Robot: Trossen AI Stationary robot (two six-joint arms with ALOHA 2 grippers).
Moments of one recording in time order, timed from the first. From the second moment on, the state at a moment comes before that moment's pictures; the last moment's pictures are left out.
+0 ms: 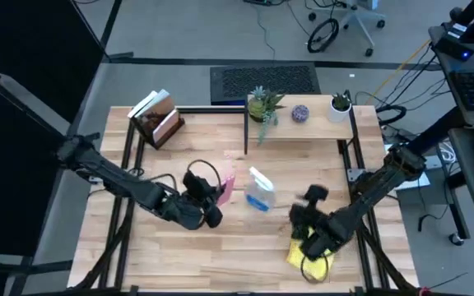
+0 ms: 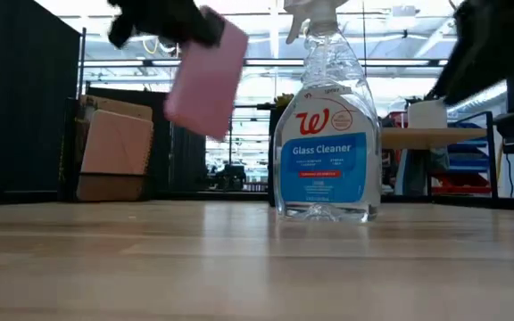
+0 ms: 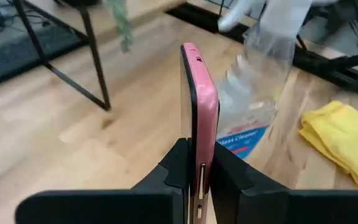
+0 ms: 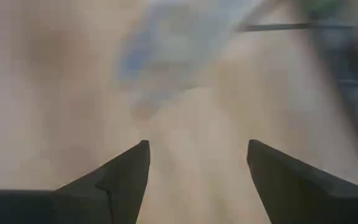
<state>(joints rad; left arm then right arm) -0.44 1.49 1.00 -0.28 -0.79 -0.75 0.68 1.63 1.10 -1.14 0.88 1.08</state>
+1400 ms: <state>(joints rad) -0.33 1.25 1.04 -0.42 -0.77 -0.40 0.39 1.15 0.97 -0.58 0.56 0.45</state>
